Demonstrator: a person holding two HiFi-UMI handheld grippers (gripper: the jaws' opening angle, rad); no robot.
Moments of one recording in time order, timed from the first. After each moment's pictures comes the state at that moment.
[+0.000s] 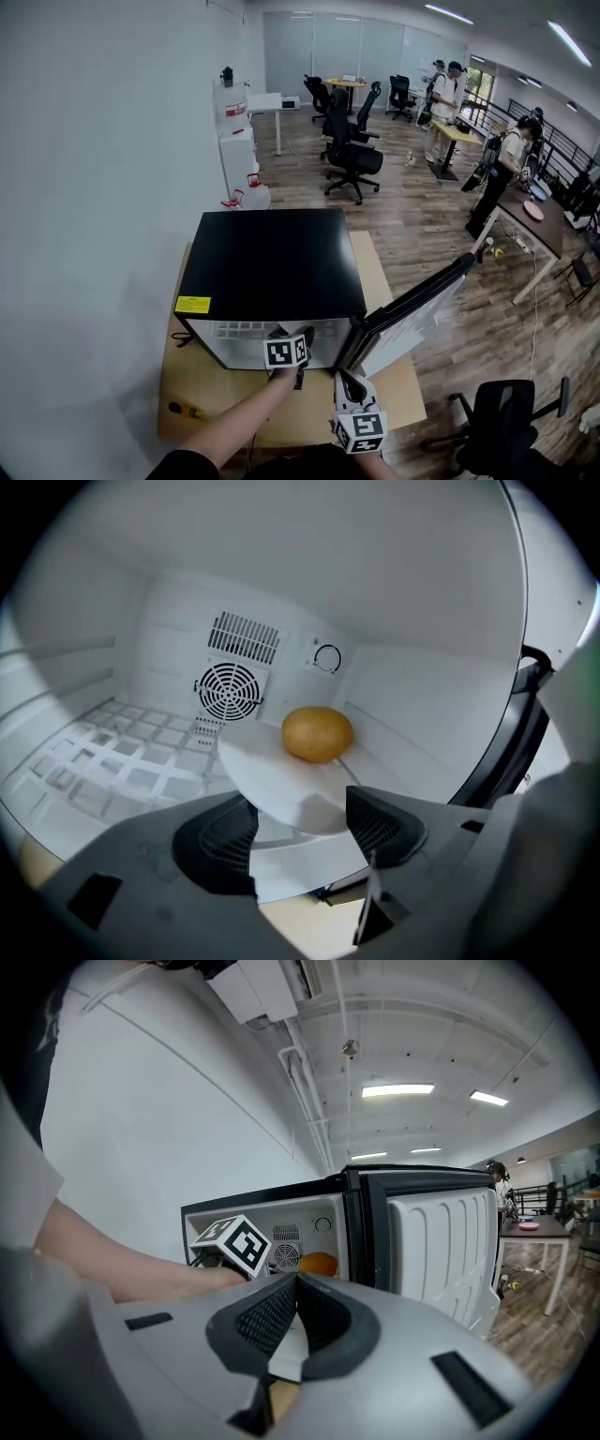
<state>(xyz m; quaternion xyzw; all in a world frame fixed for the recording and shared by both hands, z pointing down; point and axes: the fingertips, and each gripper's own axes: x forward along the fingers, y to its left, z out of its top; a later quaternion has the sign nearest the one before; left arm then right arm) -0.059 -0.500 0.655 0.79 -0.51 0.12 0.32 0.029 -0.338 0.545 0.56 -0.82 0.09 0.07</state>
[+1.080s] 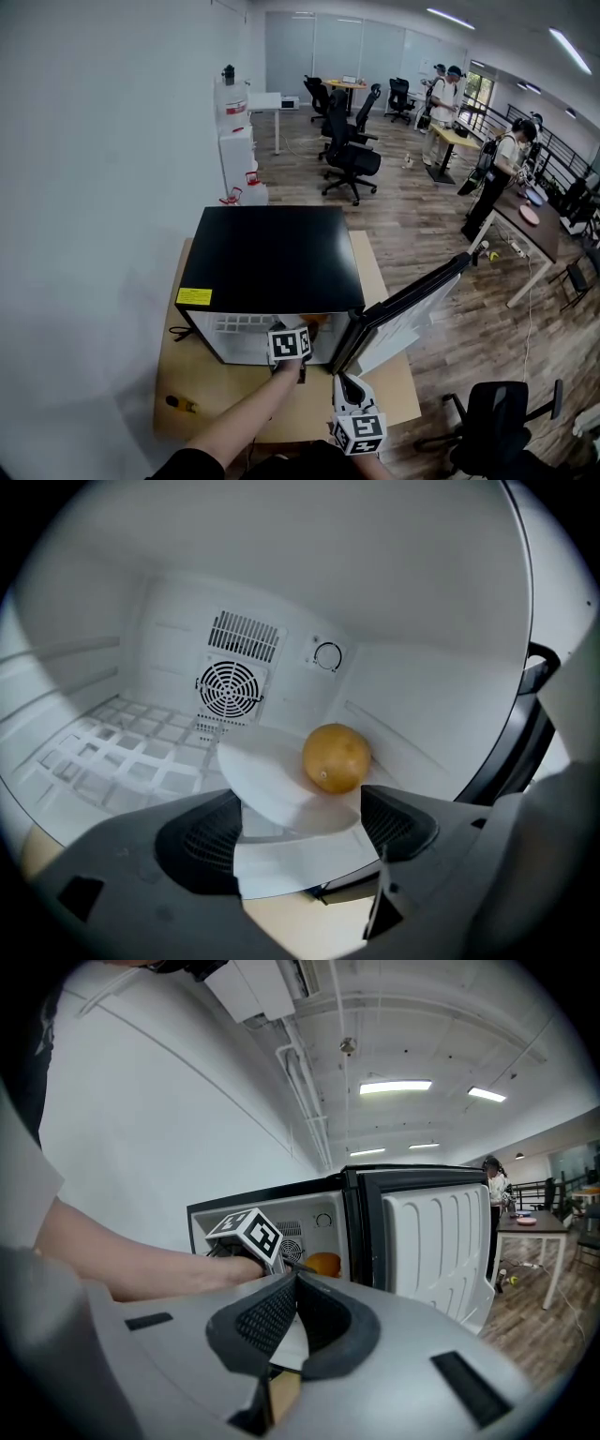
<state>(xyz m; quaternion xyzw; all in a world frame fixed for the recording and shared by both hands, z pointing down) -0.051 -0.501 0.656 0.77 -0.53 0.13 0.33 0.030 -0.319 0.551 0.56 -0.82 0.10 0.07</state>
